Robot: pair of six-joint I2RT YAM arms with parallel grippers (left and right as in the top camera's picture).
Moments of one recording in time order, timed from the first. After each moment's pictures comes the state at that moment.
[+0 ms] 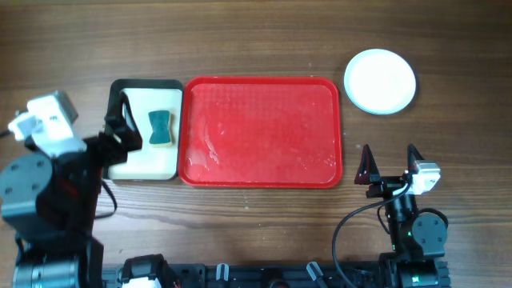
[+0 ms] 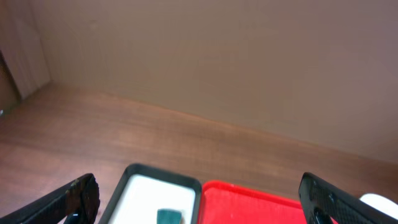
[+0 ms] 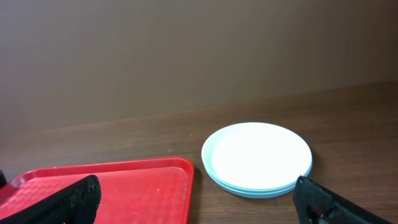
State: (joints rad) left arm 0.12 0.71 1.11 -0.66 0.04 -0.21; right arm 0.06 0.01 0.01 0.00 0.00 0.18
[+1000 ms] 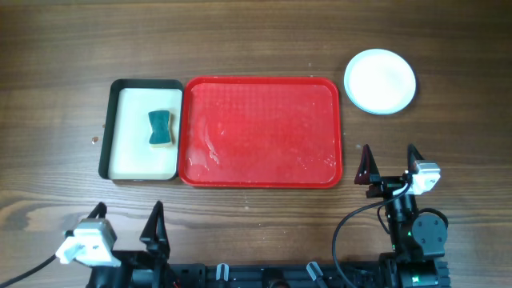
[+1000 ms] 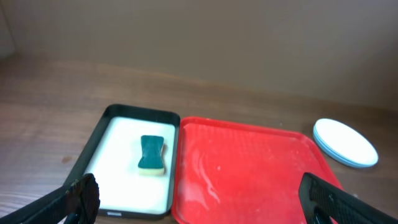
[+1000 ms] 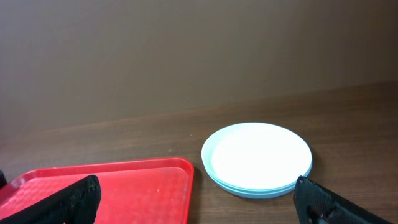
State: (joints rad) left arm -0.04 0.03 0.83 -1.02 0.04 -0.21; right arm 0.06 0.01 0.01 0.00 0.00 0.18
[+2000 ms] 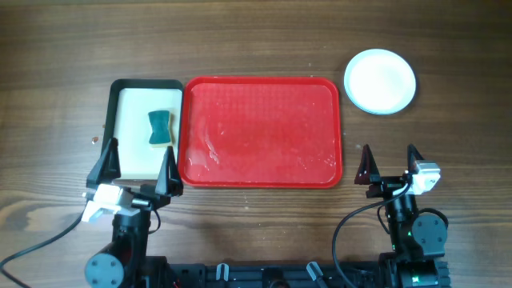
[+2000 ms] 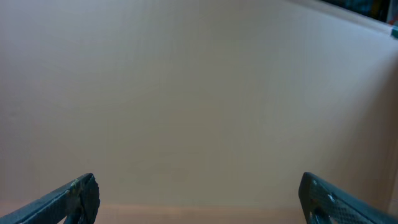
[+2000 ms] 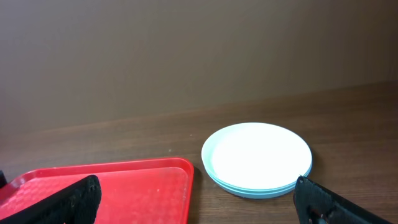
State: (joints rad) left arm -0.04 0.01 0.15 0.25 0.10 -0.21; right arm 0.06 0.01 0.01 0.00 0.00 0.18
